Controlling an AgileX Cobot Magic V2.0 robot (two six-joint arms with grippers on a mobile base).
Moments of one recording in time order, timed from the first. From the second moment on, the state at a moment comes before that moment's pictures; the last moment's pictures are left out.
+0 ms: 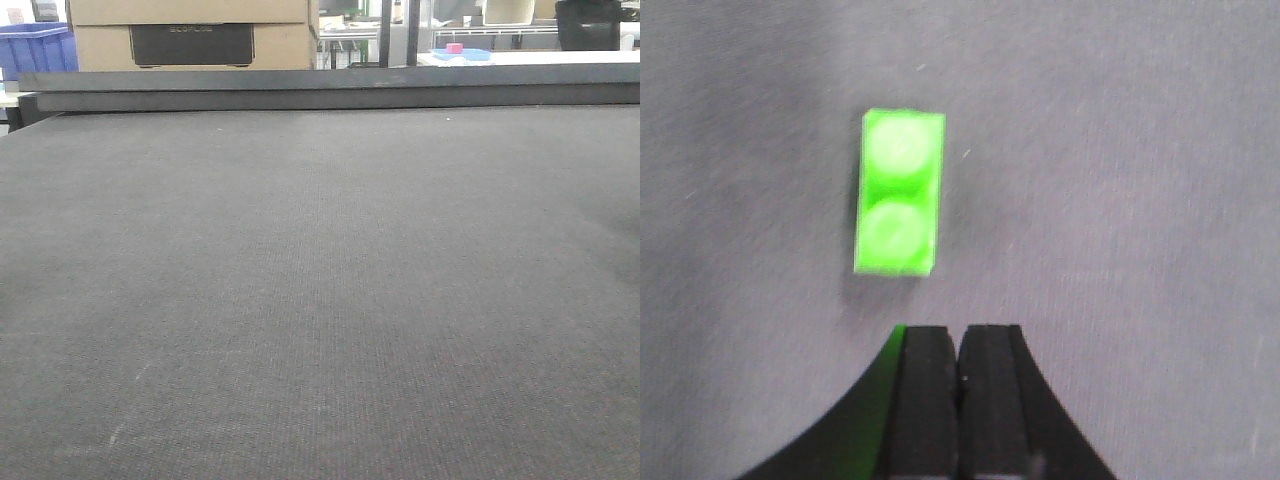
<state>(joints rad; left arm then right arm) -0.02 1.29 -1.04 -0.03 1.08 -0.10 -0.16 1.60 -1.07 0.07 0.98 -0.04</state>
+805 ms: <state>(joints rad) -0.02 1.63 -1.04 0.05 0.87 -0.10 -0.16 1.58 -1.07 0.07 1.00 -0.04</state>
